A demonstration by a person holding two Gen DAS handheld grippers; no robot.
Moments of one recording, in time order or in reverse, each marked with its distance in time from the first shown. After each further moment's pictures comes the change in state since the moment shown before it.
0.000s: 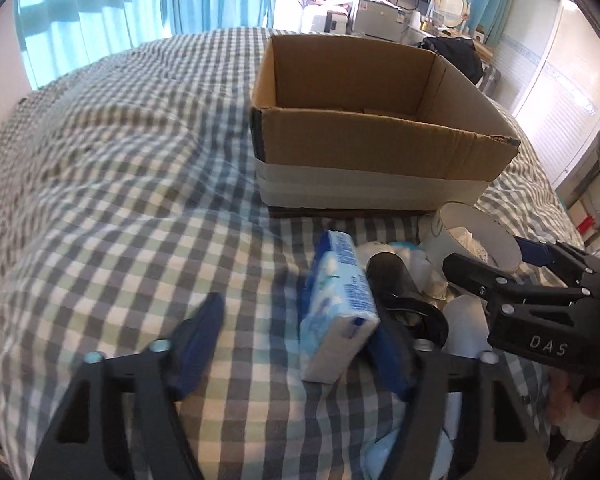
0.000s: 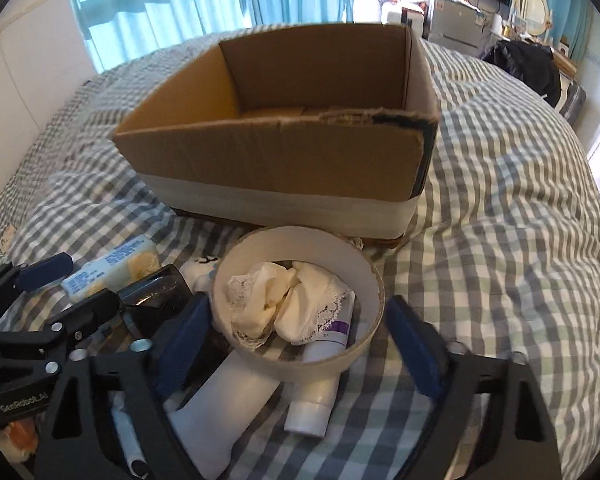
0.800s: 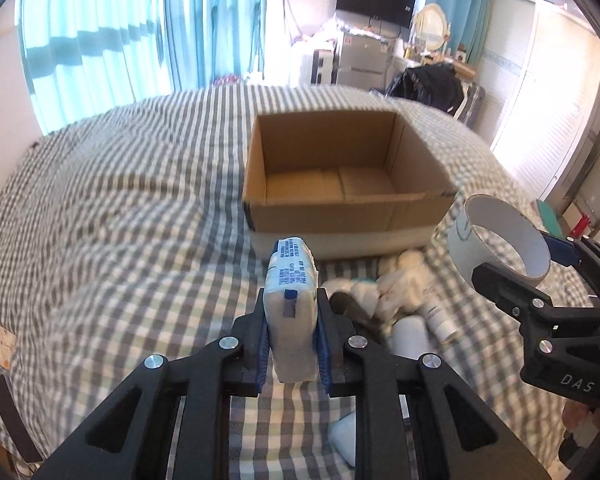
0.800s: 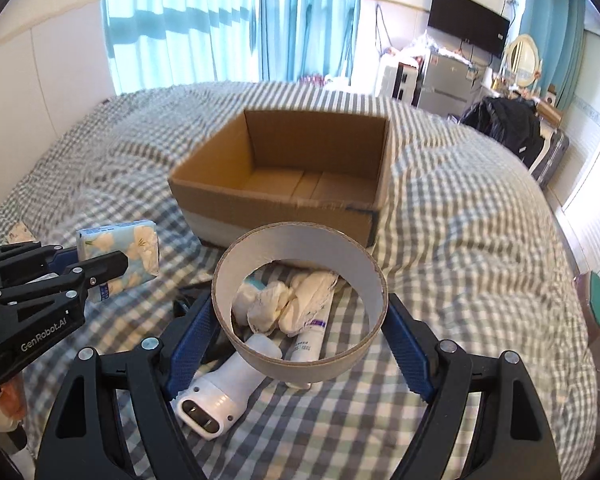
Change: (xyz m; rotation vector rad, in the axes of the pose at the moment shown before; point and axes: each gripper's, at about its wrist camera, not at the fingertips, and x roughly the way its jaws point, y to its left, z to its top) left arm -0.093 -0.022 0.017 0.060 -0.158 0.025; right arm -0.110 0.017 -0.002 -0.091 -0.205 -0.069
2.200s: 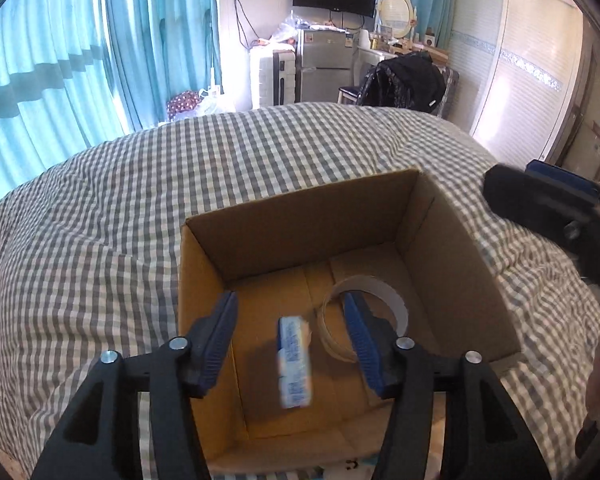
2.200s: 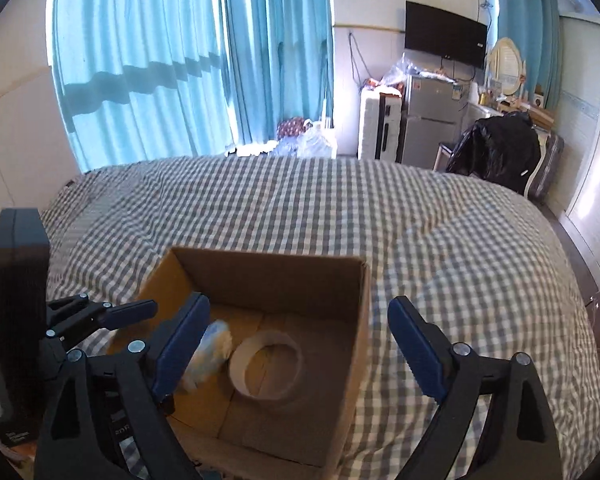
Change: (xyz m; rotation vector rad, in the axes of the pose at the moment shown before) left arm 0.138 -0.023 0.152 0.128 0.006 -0.076; right arm 0.091 -0.067 0.148 0.138 -0.142 0.020
